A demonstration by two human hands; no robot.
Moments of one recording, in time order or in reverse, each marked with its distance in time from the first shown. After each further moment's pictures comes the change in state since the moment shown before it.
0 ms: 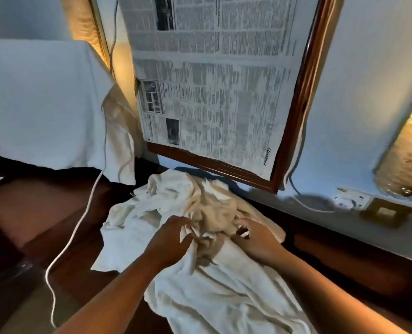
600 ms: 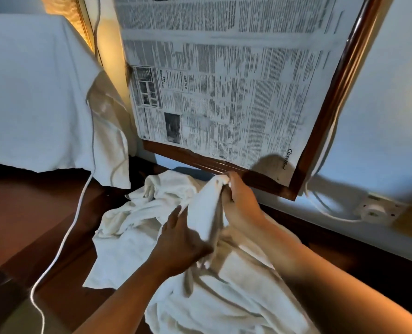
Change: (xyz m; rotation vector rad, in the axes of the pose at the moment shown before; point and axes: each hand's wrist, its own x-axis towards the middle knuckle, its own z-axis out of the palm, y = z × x) left_hand 0.059 -0.024 -0.004 0.001 -0.080 -0.144; right_hand 0.109 -0.092 0.001 0.136 0.344 -0.185
